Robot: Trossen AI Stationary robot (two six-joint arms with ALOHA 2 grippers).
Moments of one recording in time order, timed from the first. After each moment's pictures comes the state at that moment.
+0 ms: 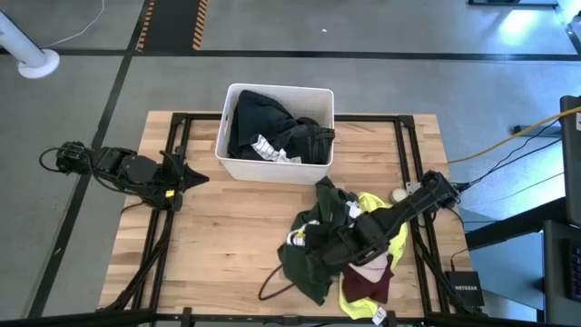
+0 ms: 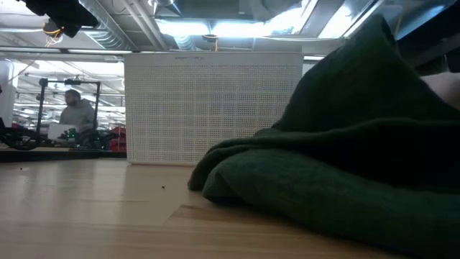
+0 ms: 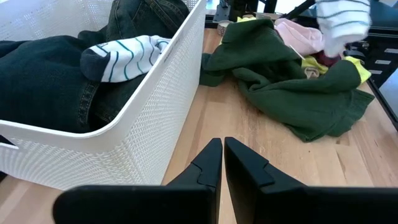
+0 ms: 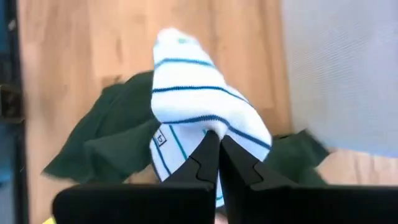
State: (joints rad) left arm -0.32 0.41 0.70 -0.77 -0.44 -0.23; right arm 0.54 1.97 2.13 -1.46 0.41 0.57
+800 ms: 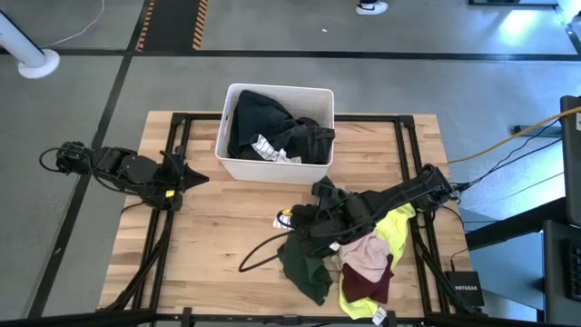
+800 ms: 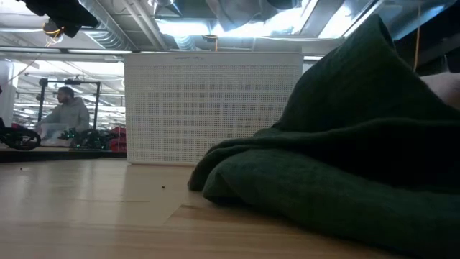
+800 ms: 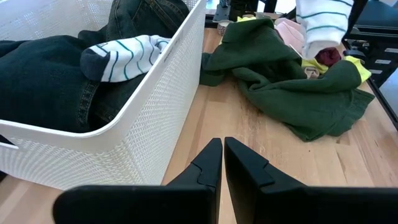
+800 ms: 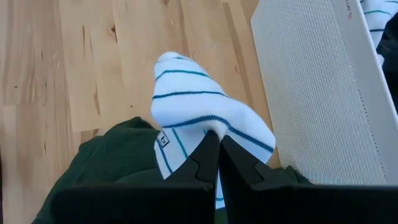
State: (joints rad) left arm -0.32 0.41 0.70 -0.77 -0.44 -0.23; right arm 0.43 1.97 2.13 -1.33 0.44 0.50
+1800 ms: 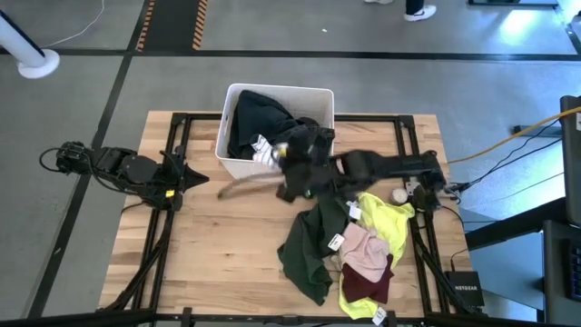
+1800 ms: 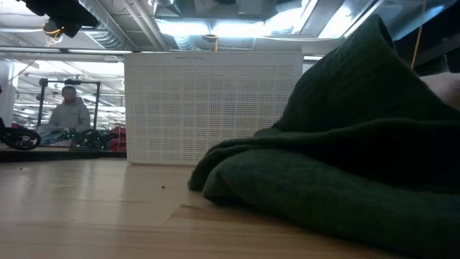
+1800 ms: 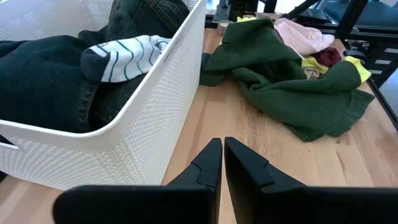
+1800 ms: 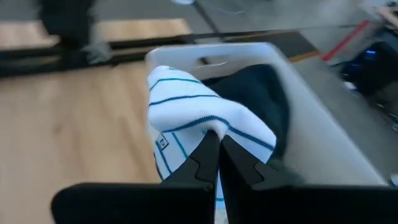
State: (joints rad) left arm -0.32 0.41 0.70 -0.77 -0.44 -0.23; right arm 0.22 1.96 2.30 -1.15 0.75 0.29
